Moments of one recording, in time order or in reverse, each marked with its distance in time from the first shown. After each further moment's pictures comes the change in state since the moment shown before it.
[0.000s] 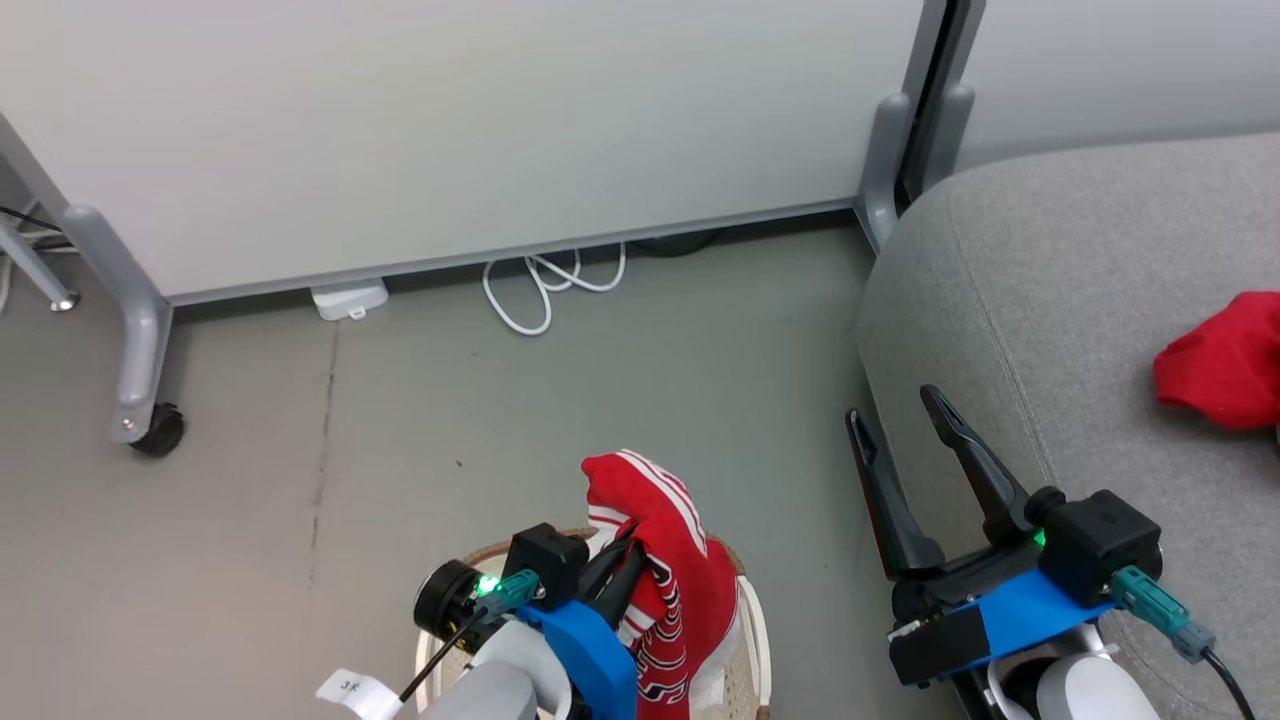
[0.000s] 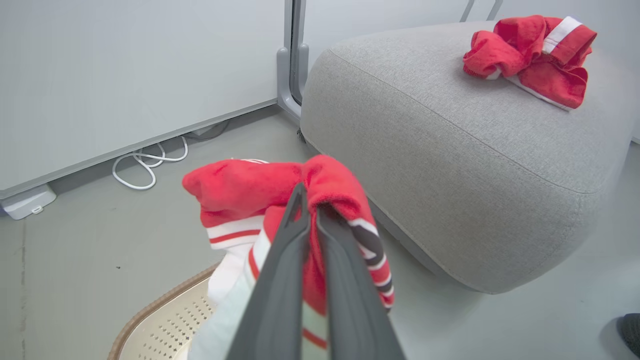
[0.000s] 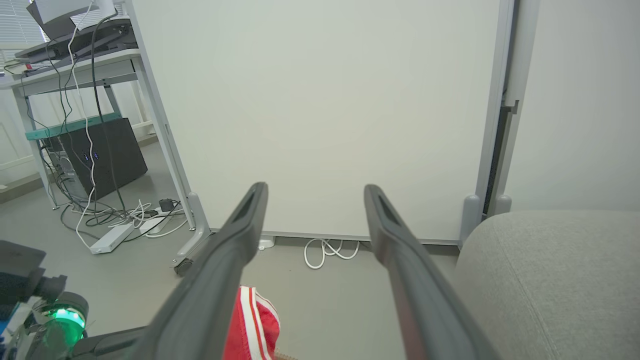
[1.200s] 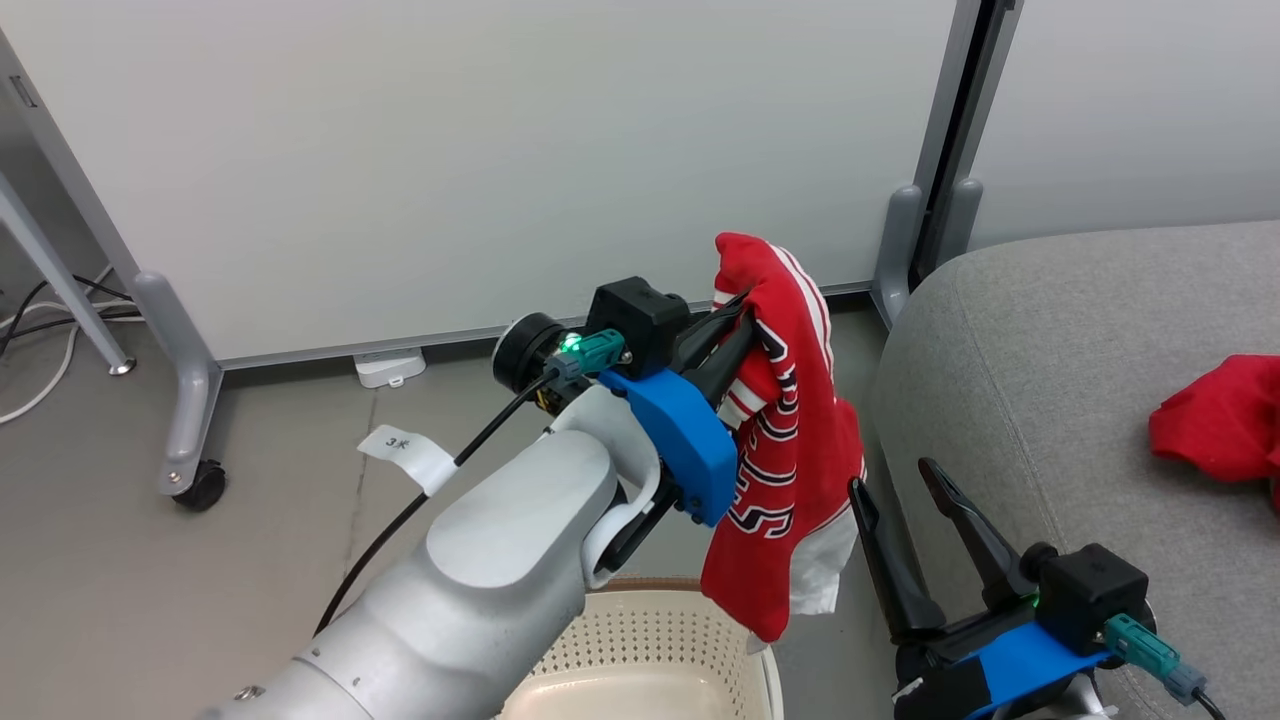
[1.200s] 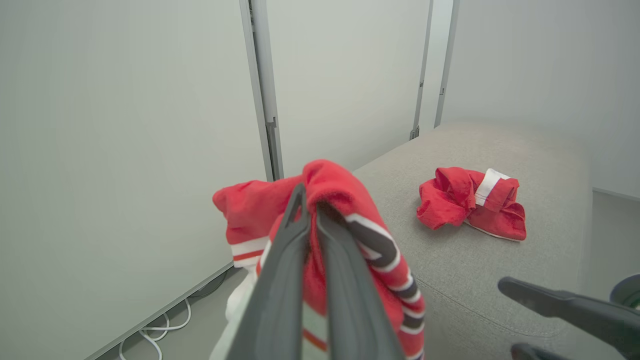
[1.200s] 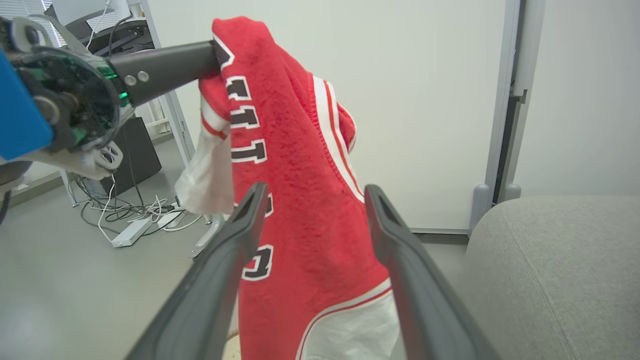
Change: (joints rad) left arm -0.390 -0.037 -0.157 -0.090 -0.215 0.043 0.080; right arm 0.100 0.000 -0.006 0.003 0.030 0.000 0.030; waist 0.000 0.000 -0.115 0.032
